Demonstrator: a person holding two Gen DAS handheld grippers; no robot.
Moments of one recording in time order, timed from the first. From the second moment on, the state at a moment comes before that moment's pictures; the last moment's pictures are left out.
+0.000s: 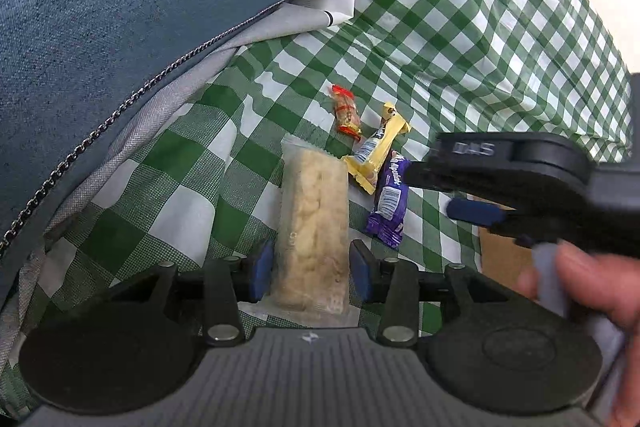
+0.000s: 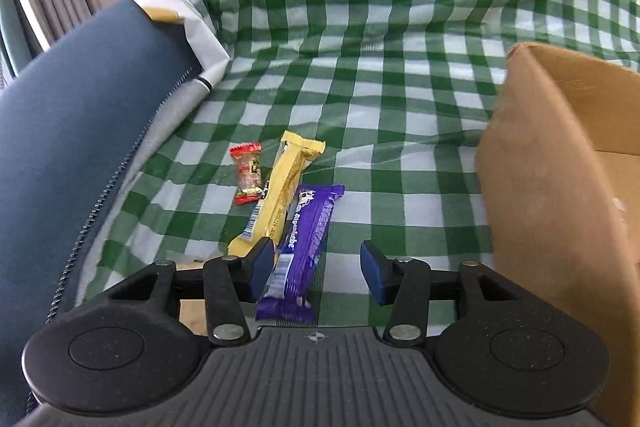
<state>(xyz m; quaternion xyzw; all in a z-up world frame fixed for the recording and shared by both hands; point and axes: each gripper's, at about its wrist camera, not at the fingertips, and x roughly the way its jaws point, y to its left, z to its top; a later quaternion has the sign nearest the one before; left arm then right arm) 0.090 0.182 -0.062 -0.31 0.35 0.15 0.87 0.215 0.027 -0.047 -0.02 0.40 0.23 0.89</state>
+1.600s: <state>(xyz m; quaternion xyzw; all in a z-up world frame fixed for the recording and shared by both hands) 0.068 0.163 -0.050 -0.31 0.38 0.10 0.87 0.059 -0.081 -0.060 -0.11 0.42 0.29 0.85</state>
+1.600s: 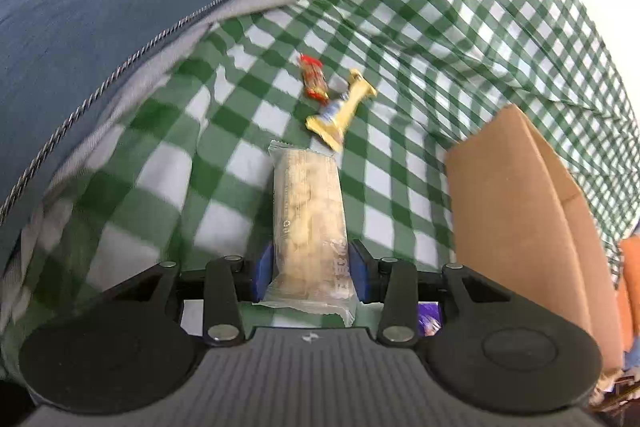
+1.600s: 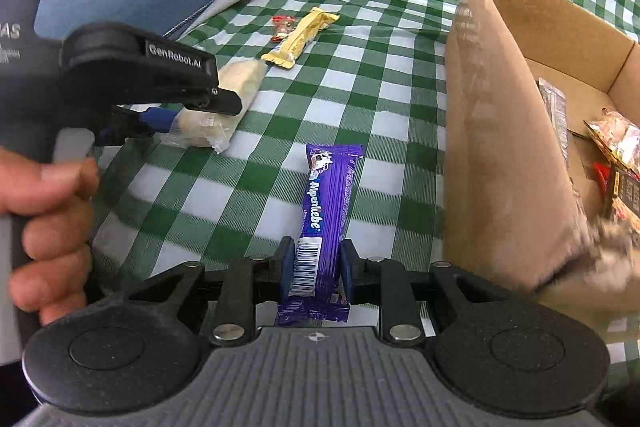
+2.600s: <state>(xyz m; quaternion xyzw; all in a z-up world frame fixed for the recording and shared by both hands) 0.044 0.110 -0.055 -0.21 0.43 0.12 0.87 0.052 -0.101 -0.078 -0.07 0.41 0.30 0.86</state>
